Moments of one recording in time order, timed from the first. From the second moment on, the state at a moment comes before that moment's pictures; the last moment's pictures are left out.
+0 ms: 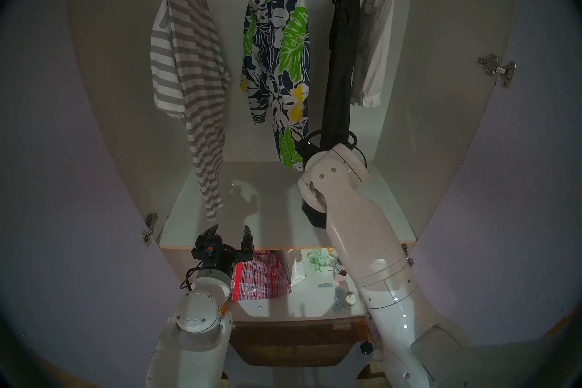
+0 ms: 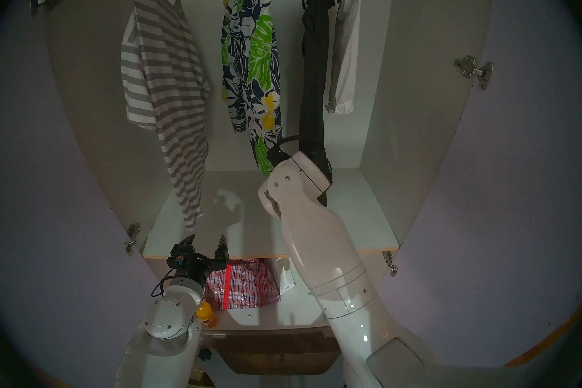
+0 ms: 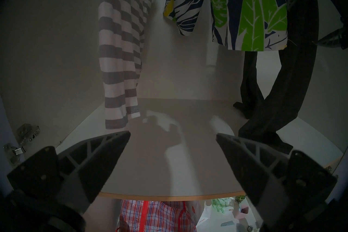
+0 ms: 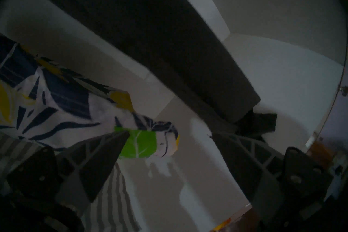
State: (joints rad) left arm 1.91 -1.57 -1.53 -1.77 -0.01 -0.03 0.03; right arm -1.13 -1.69 1.14 -1.67 1.13 0.21 -1.20
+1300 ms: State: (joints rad) left arm 1.92 -1.56 -1.53 -1.77 -0.02 -0.03 0.04; right arm -0.68 -1.85 1.40 -1.18 1.41 0.34 -1.46
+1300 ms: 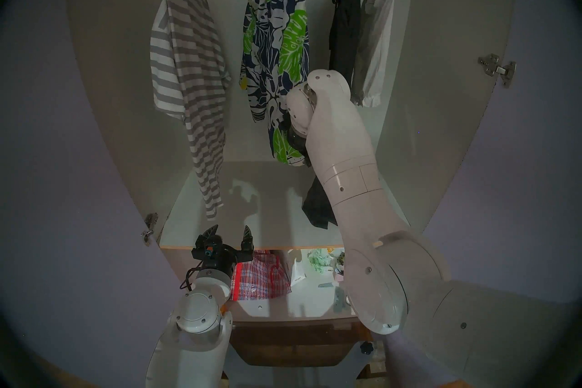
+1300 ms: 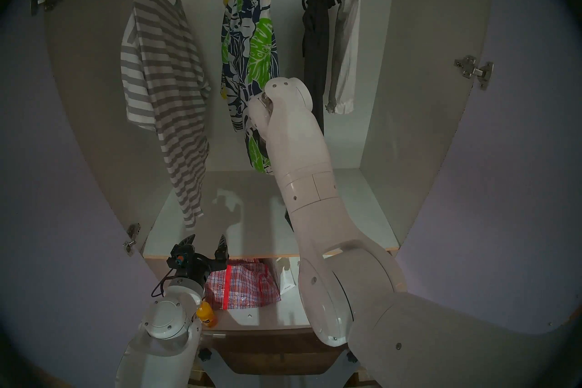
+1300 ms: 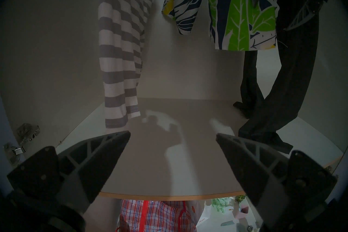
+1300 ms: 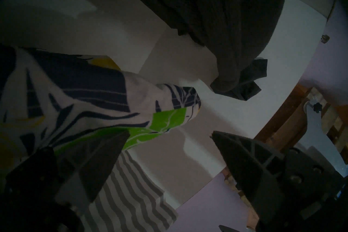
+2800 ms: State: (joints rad) left arm 1.91 -1.56 -1.53 -1.77 -0.02 -0.03 0.04; right arm -0.04 -1.80 1.32 -0.26 1.40 0.20 -0.89
